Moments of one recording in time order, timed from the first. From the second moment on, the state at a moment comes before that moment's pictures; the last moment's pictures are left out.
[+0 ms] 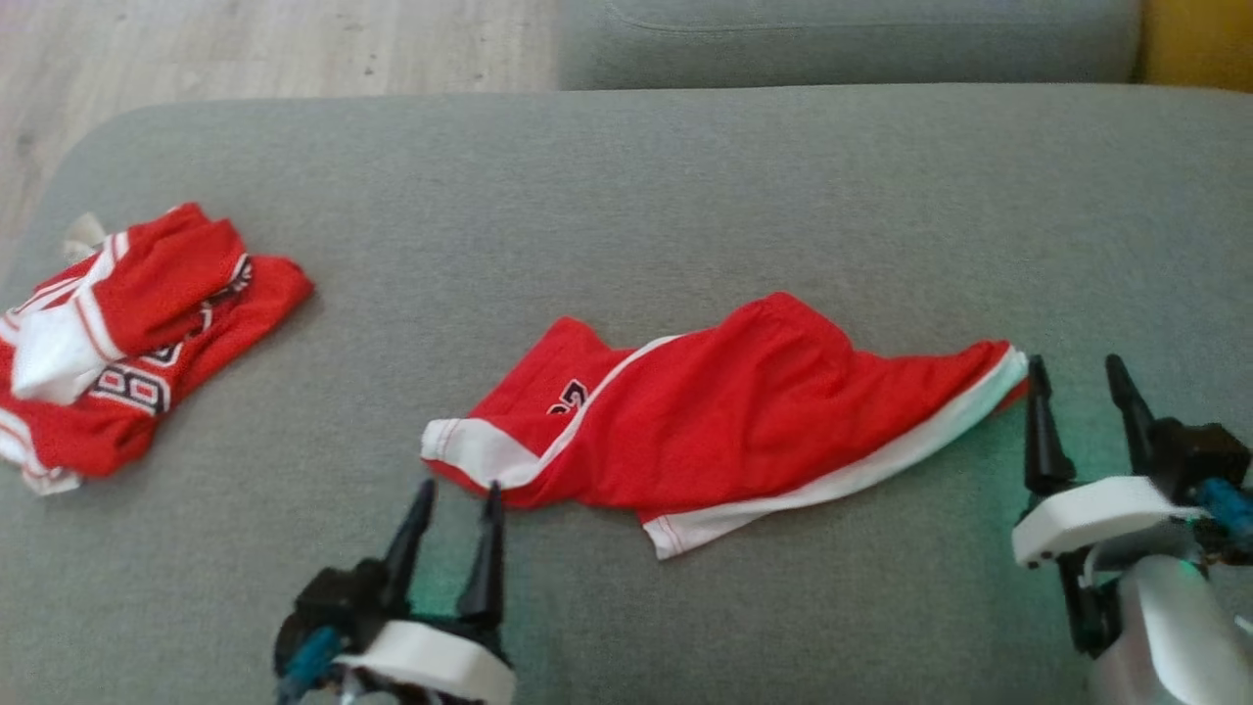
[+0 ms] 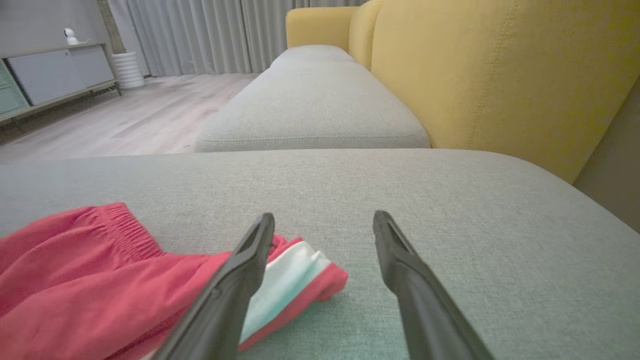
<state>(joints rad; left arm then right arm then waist) -0.08 0.05 -0.30 0.44 -0.37 -0.11 -0.26 -0.23 -0.10 -0.13 0.56 0.03 0.13 -0.26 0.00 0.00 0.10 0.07</state>
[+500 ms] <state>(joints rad) -0.25 0.05 -0.43 0.60 -0.33 -0.12 -0.26 -0.21 -0.07 0.01 0.48 0.08 0.13 -0.26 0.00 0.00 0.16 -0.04</state>
